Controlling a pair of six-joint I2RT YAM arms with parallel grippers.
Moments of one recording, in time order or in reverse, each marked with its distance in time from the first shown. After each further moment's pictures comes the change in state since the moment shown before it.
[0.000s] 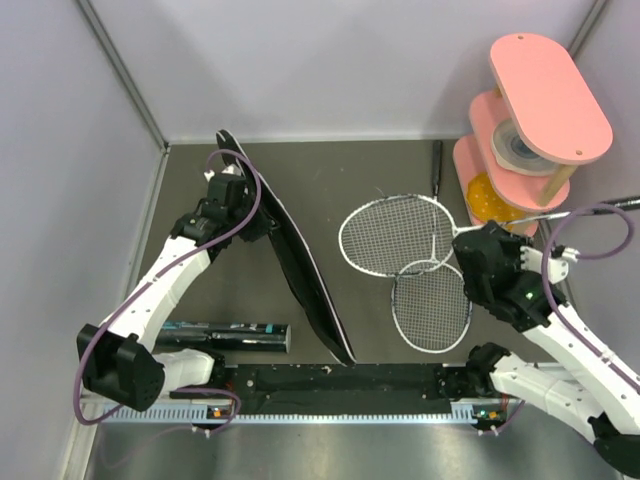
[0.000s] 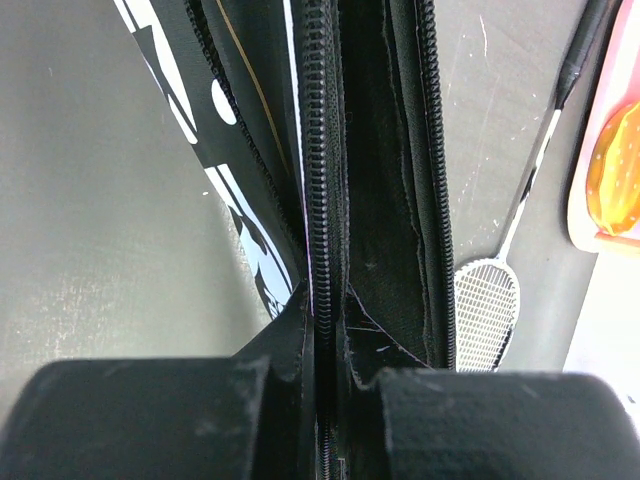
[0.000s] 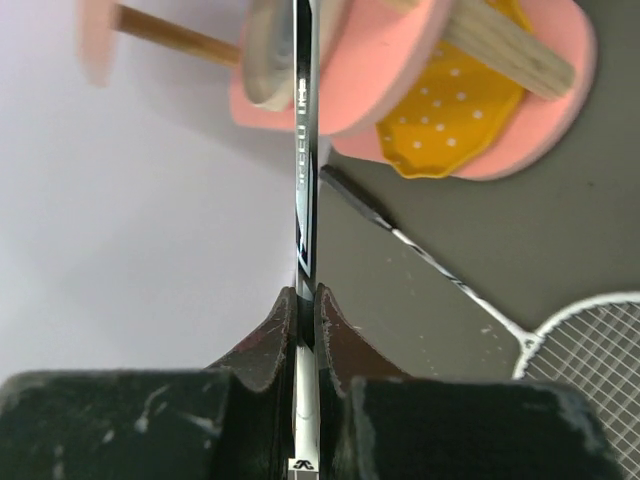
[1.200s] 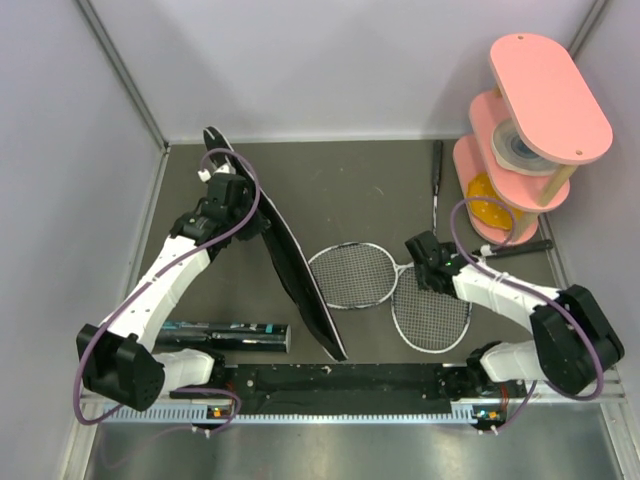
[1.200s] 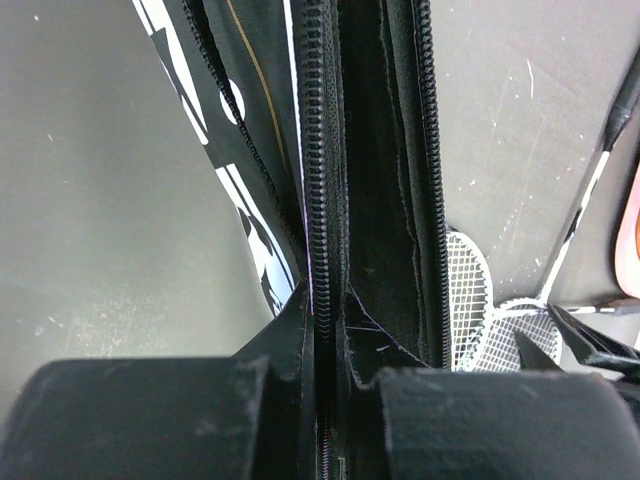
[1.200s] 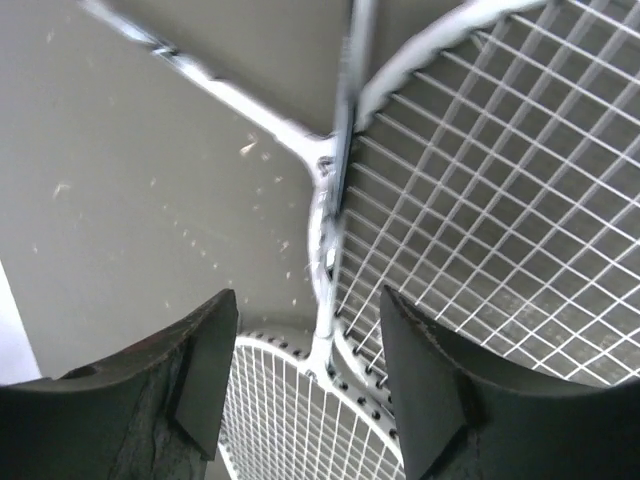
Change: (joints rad) left arm 0.000 0.001 0.008 -0.023 -0.114 0.024; right arm -0.150 0.565 -0.298 0.385 -0.676 0.271
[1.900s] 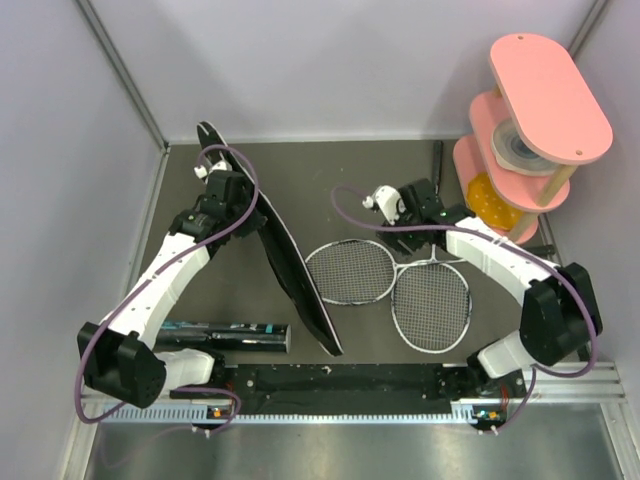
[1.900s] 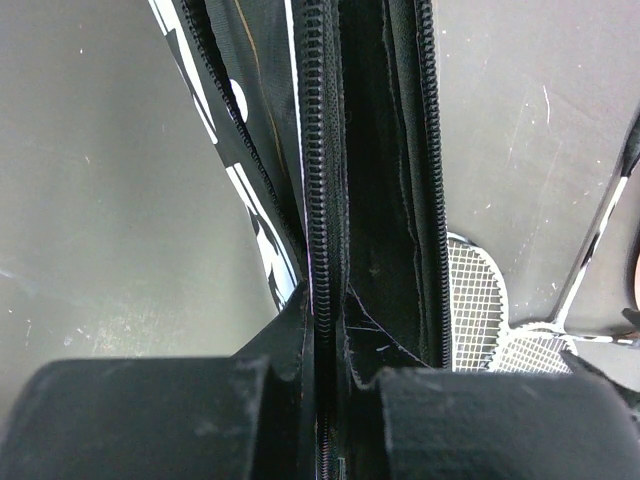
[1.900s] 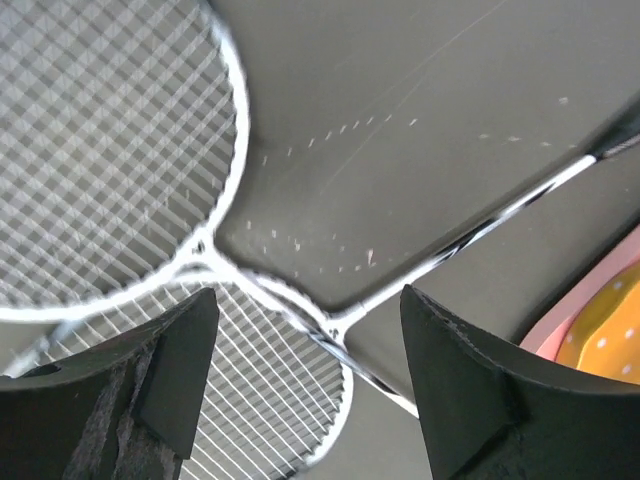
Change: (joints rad) left arm 0.013 0.015 0.027 -0.011 -0.061 0.026; right arm -0.036 0.132 0.469 -0.138 -0.483 -2.332
